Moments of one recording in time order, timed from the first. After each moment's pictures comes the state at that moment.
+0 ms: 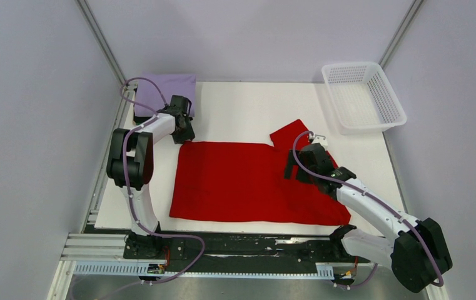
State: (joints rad) left arm -0.18 1.95 1.33 -0.46 -0.14 -0.51; right arm 0.51 1.08 0.62 -0.38 0.21 0.56
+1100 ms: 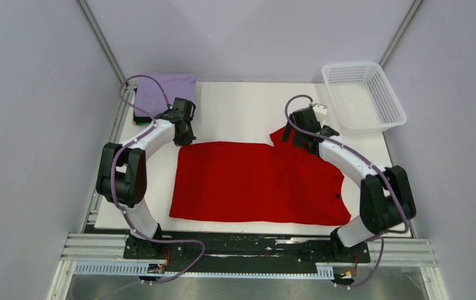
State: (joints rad) left arm -0.26 1.75 1.22 -0.53 -0.22 -0.49; right arm 0.39 1.53 1.04 -0.38 0.36 0.61
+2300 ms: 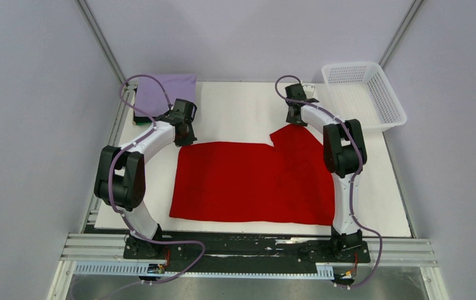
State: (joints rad) left arm -0.28 1.71 1.20 -0.52 -0.23 -0.49; right arm 0.26 2.23 1.70 -0.44 0.41 0.43
